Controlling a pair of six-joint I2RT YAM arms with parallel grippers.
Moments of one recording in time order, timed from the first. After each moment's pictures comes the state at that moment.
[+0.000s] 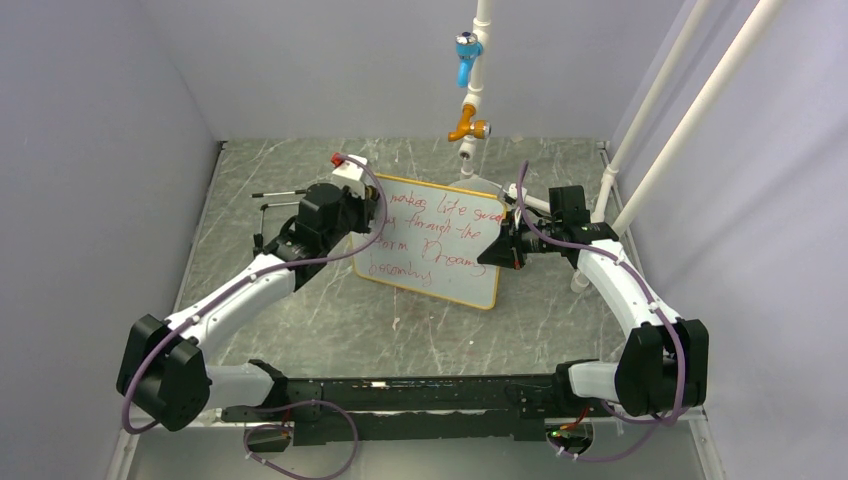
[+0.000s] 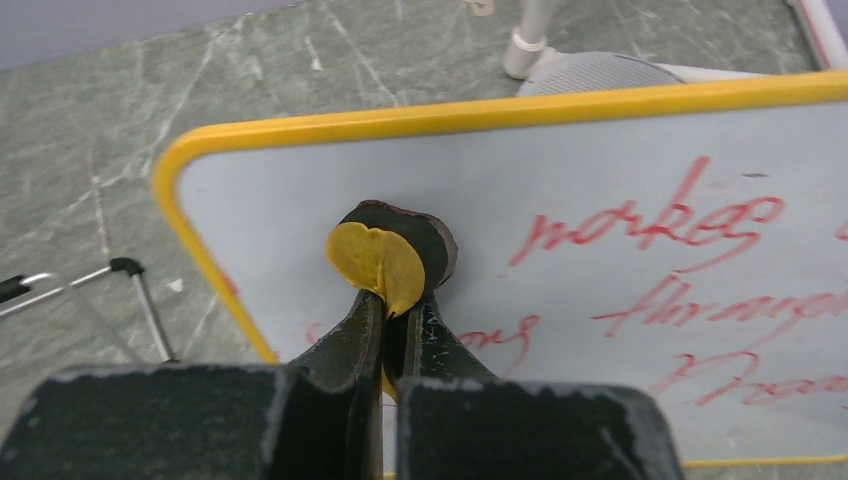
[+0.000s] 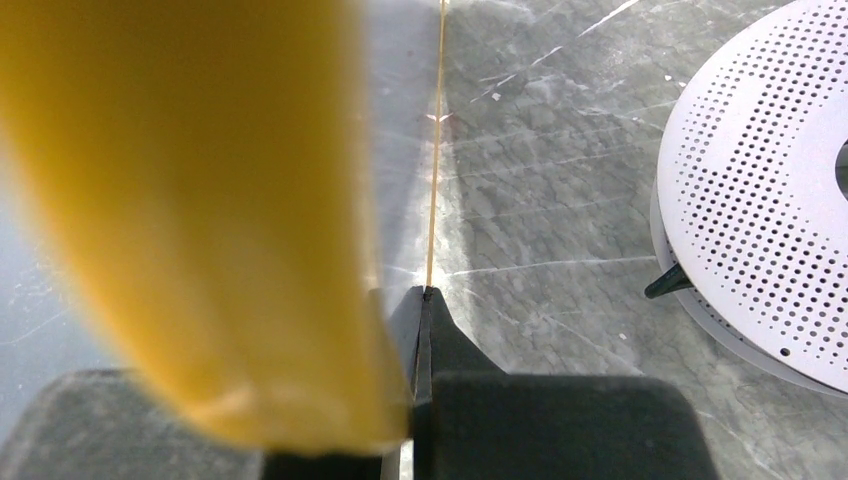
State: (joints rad) left arm -0.55 1.25 0.89 0.08 -0.10 -0.13; right arm 0.14 1.27 0.92 -0.54 -1.05 -0.41
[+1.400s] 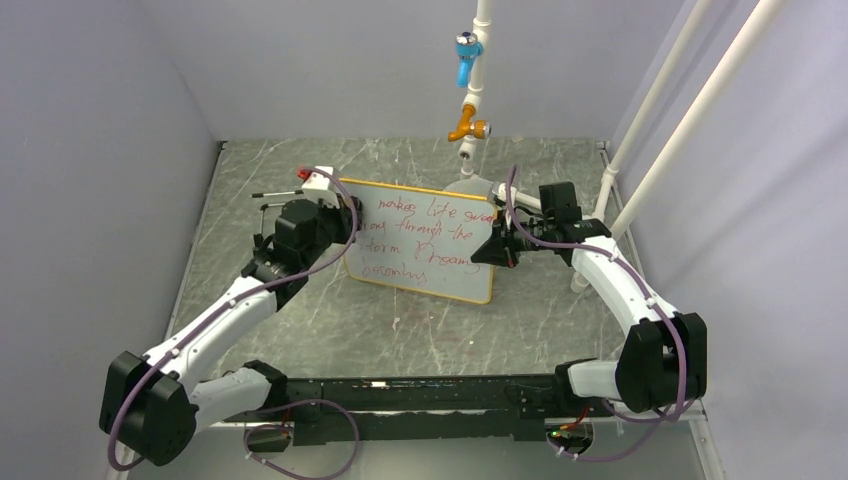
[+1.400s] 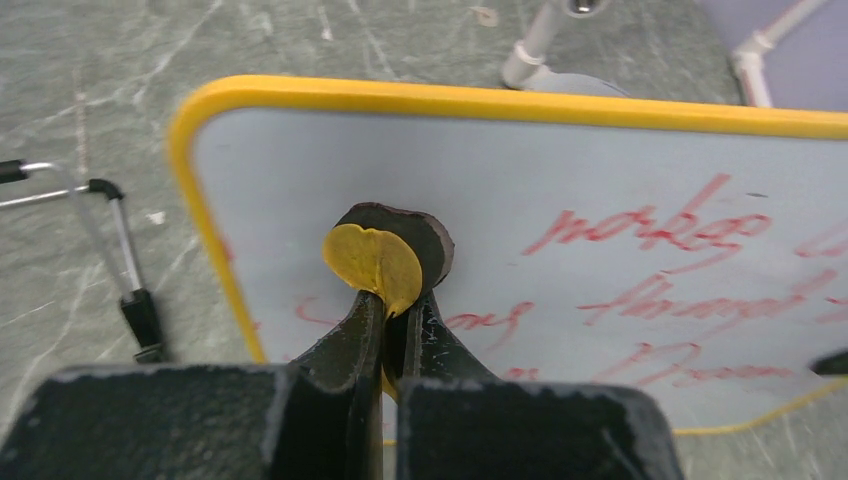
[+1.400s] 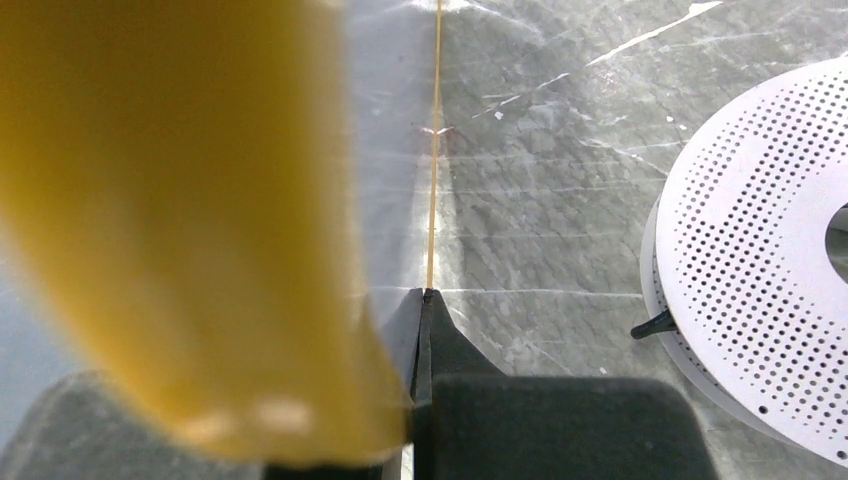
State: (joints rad) left arm -0.46 1.09 0.76 0.08 -0.08 -0.32; right arm 0.20 1.30 0.94 -0.52 -1.03 -0.47
